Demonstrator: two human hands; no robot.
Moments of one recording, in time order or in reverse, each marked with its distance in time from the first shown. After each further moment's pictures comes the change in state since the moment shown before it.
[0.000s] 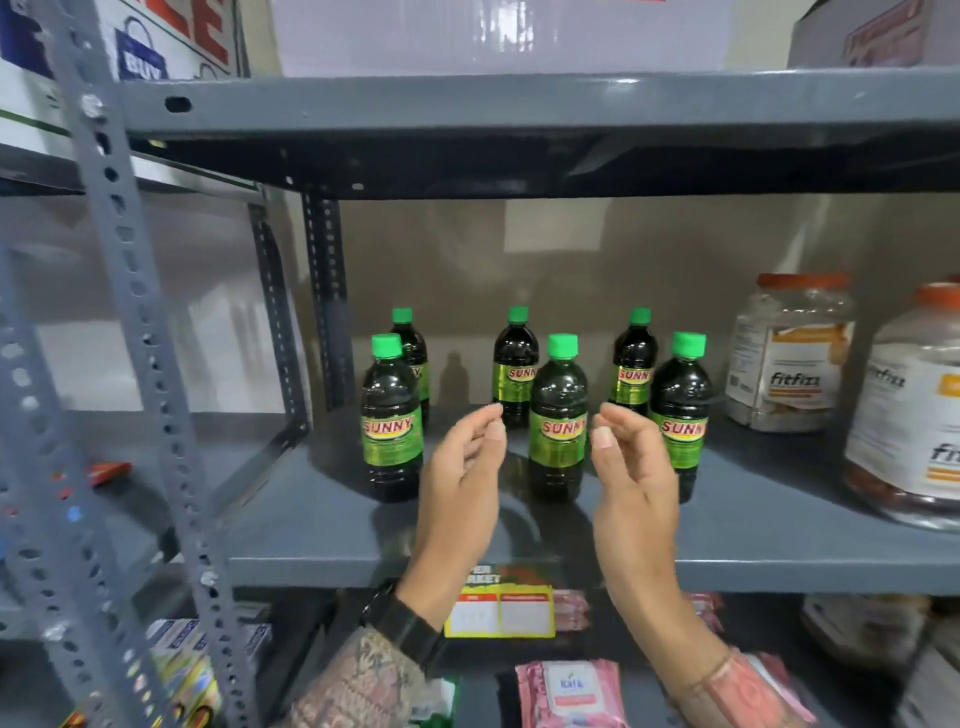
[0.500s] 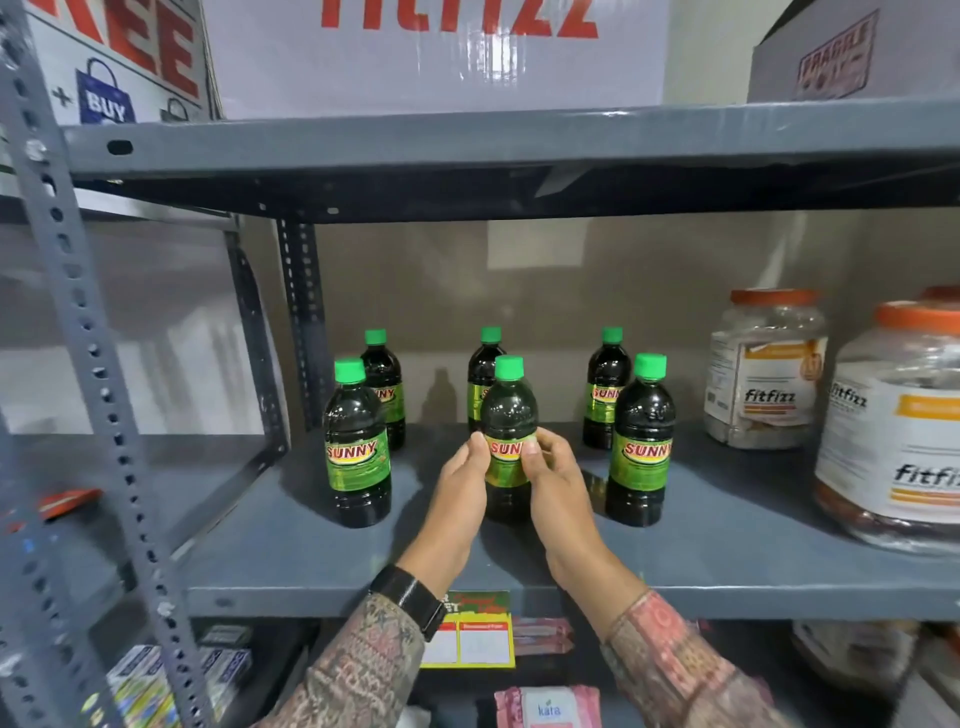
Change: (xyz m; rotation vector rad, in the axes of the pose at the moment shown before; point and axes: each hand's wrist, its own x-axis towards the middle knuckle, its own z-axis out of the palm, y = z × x) left_hand 0.040 -0.028 0.047 -0.139 -0.079 -0.373; right_hand 0.045 0.031 0.015 -0.013 -0.176 0.357
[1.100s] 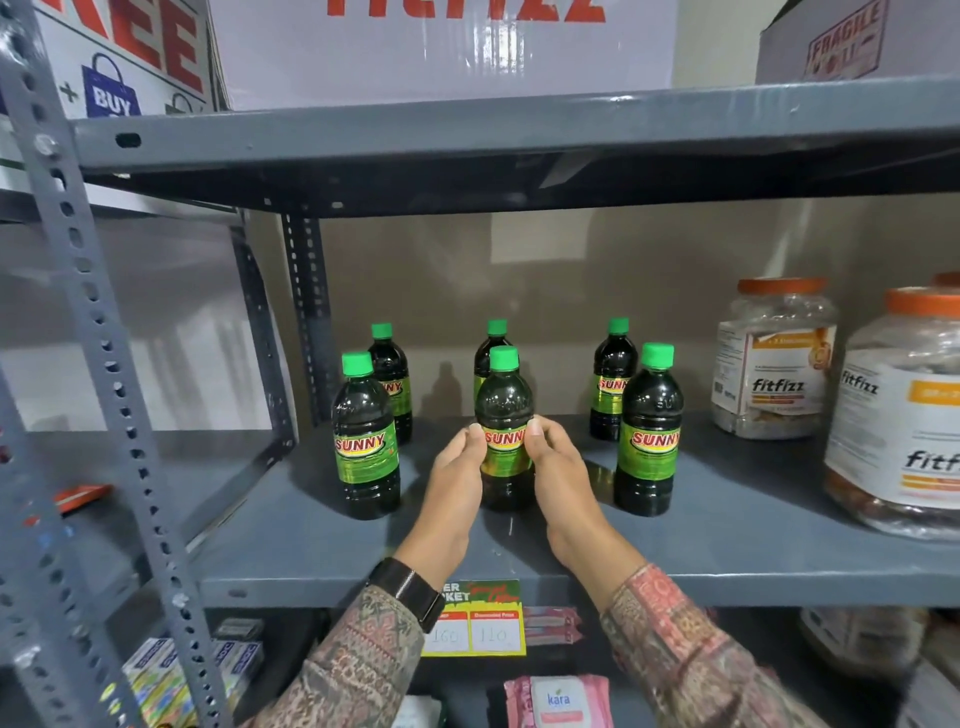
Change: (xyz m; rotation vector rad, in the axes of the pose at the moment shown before) left_hand -0.003 0.007 -0.008 -0.077 0.026 0.021; right_hand 0.010 -0.003 0.008 0.059 -0.040 0.083
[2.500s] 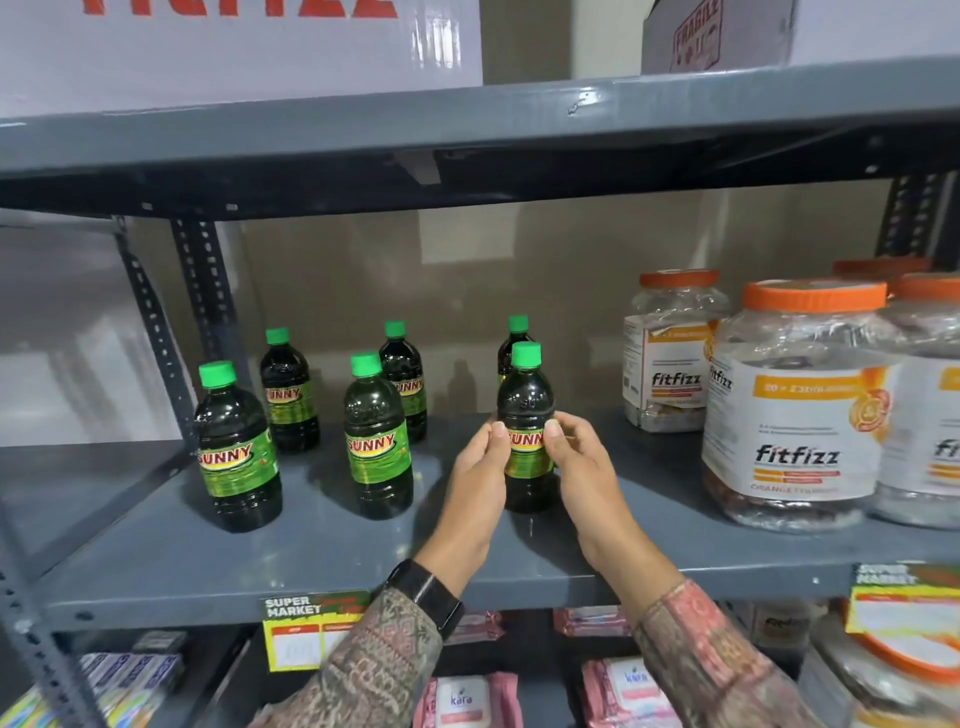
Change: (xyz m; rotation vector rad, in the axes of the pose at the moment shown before) left_hand -0.015 -0.029 0.153 0.061 -0.104 0.069; right_hand 0.012 -0.028 -0.160 -0.068 0.030 -0.072
